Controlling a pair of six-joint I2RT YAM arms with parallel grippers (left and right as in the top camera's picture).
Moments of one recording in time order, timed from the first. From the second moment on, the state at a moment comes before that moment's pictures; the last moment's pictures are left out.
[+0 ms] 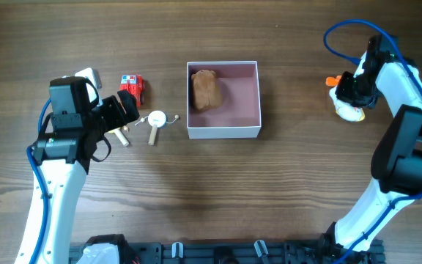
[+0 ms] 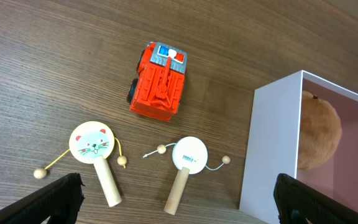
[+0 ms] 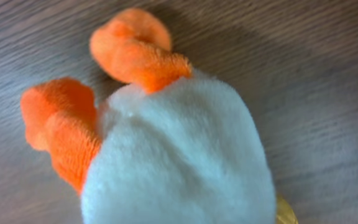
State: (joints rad) left arm 0.05 1.20 0.93 -0.60 0.14 -0.33; right arm -0.25 2.05 1.46 -0.80 -0.03 0.16
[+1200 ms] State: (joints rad) left arm 0.05 1.20 0.93 -0.60 0.14 -0.33; right arm 0.46 1.96 1.46 -0.56 -0.02 0.41
